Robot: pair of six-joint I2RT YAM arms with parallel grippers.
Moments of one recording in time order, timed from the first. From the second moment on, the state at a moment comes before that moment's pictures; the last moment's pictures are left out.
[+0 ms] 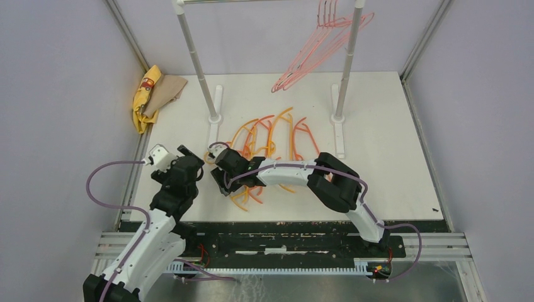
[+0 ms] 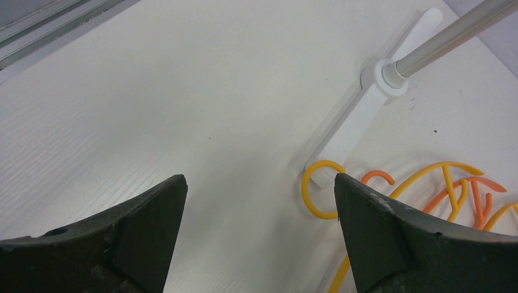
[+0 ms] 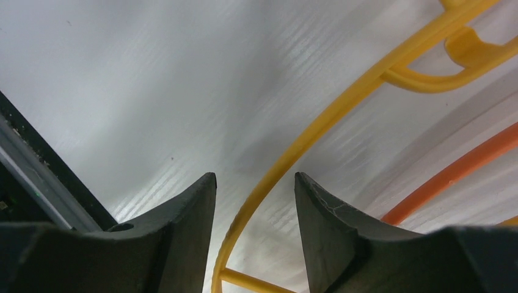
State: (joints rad) left arm -0.33 0.65 0.42 -0.34 -0.81 -0.81; right arm 1.14 2.19 1.59 -0.26 0.00 0.40
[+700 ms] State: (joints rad) left arm -0.33 0.53 0.37 -0.31 -0.77 -0.81; right arm 1.15 1.94 1.34 -0.20 0.32 0.46
